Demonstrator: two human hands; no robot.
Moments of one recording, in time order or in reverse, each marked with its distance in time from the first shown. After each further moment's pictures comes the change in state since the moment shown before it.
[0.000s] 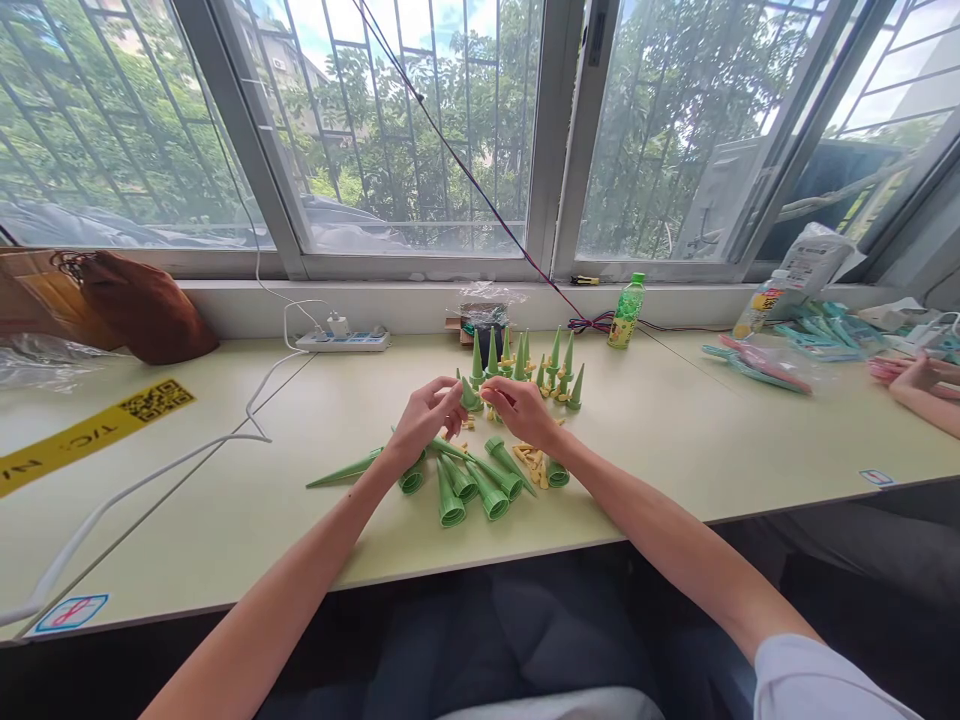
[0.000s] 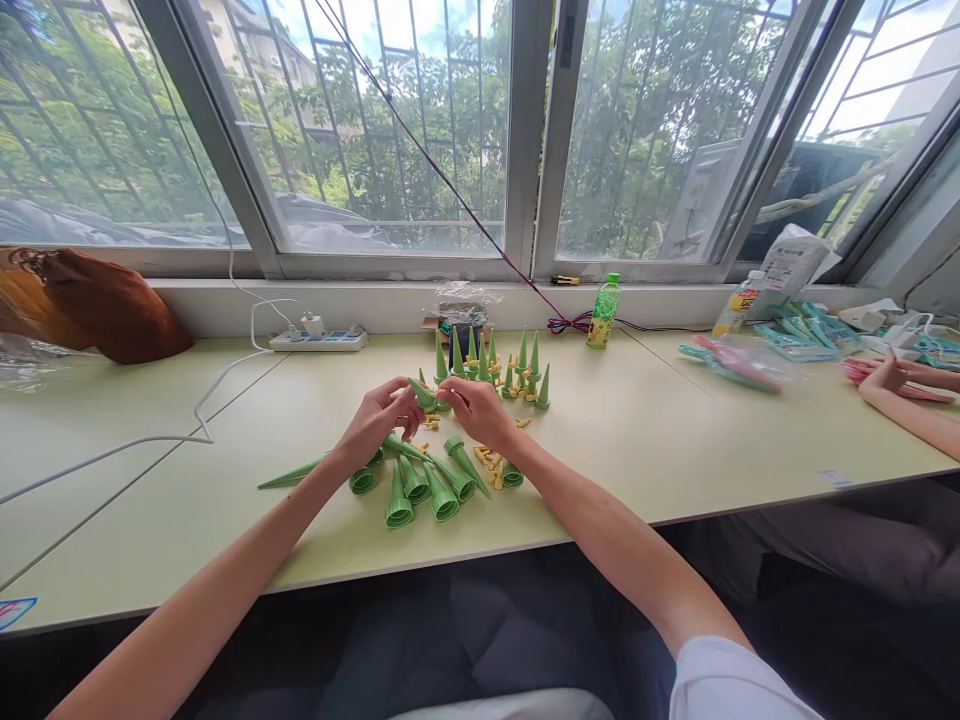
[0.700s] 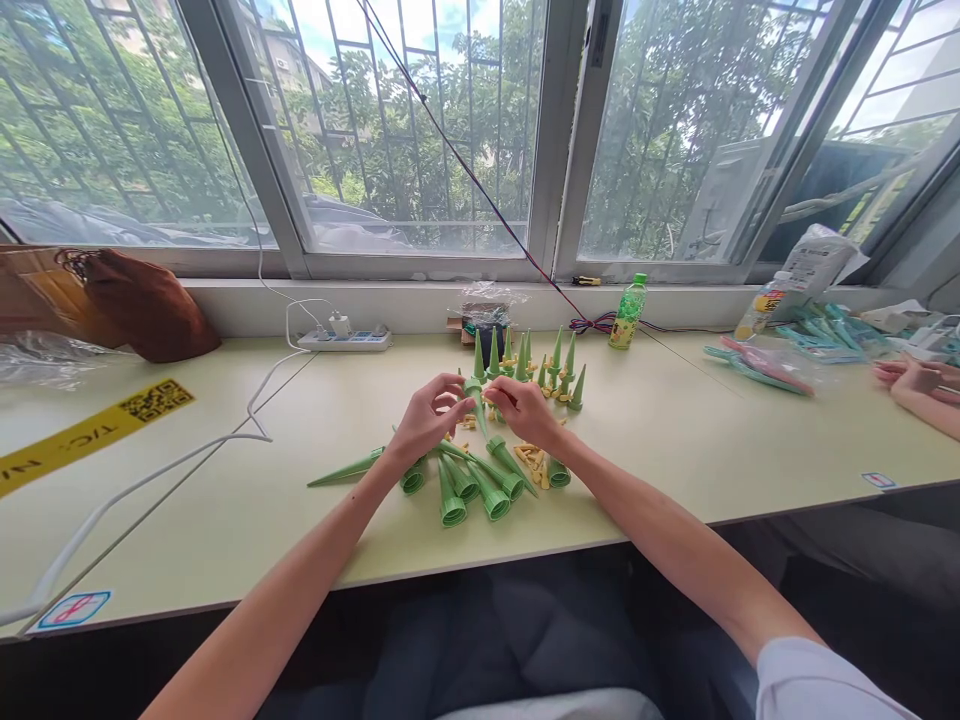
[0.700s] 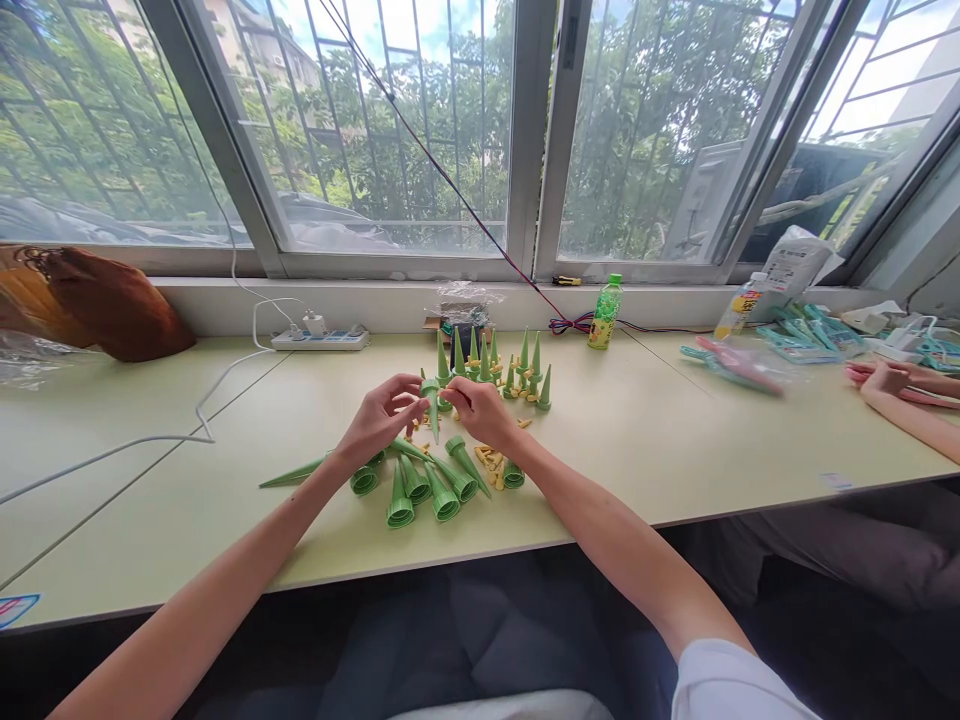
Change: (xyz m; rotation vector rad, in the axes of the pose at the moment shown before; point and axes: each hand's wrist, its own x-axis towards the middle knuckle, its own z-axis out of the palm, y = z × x) left_hand 0.004 -0.012 -0.004 0.167 0.047 0.143; right_hand 0.001 0.005 0.001 0.009 0.021 0.035
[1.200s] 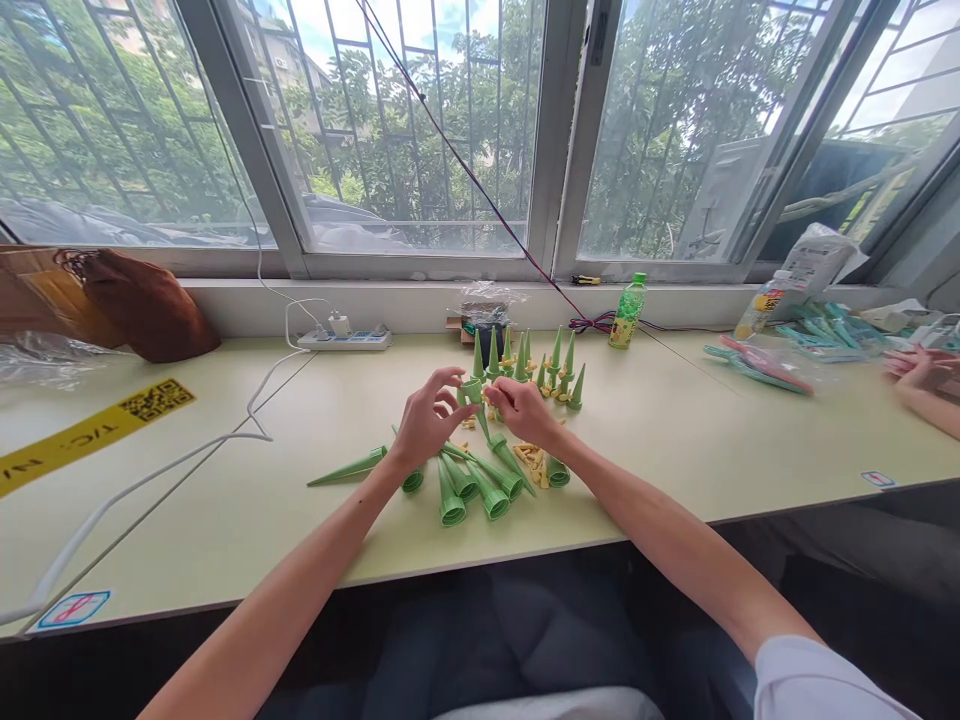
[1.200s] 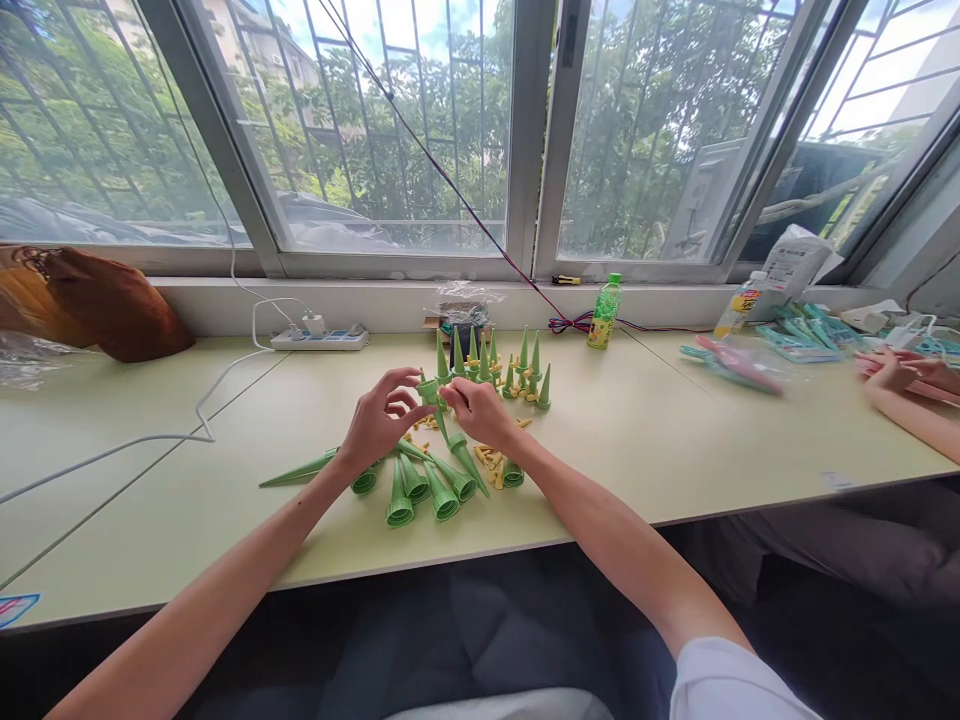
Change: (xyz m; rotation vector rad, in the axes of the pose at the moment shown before) left_hand -0.004 0.006 0.004 0.288 0.127 0.173; right_hand 0.000 -0.002 0.001 0.005 -0.019 0.030
